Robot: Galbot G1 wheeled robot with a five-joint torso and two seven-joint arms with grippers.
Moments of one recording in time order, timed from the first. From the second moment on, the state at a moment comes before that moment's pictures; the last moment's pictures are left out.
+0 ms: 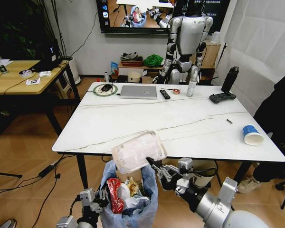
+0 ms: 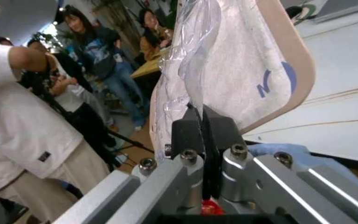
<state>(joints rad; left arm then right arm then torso) 1.93 -1.46 -0.50 -2.23 -0.46 0.14 -0.01 -1.50 0.84 0.14 2.50 1.00 -0.21 0.10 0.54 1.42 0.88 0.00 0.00</state>
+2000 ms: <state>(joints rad) 1.92 -1.45 -0.52 -2.23 -0.48 0.15 -0.02 -1.51 0.90 0.01 2.31 0.74 -0.15 0.04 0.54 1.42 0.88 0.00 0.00</state>
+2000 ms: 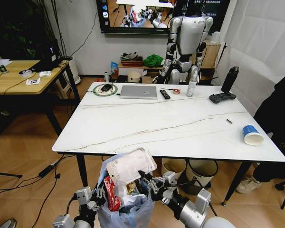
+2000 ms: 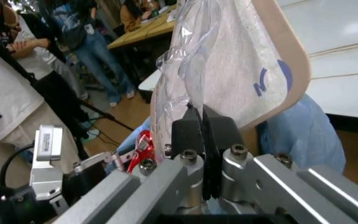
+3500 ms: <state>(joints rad) 1.92 -1.46 -0.52 -2.25 -0.48 0.15 -0.02 -1.50 0.87 -0.04 2.28 0.72 -0.14 0.05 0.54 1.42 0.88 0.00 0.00</state>
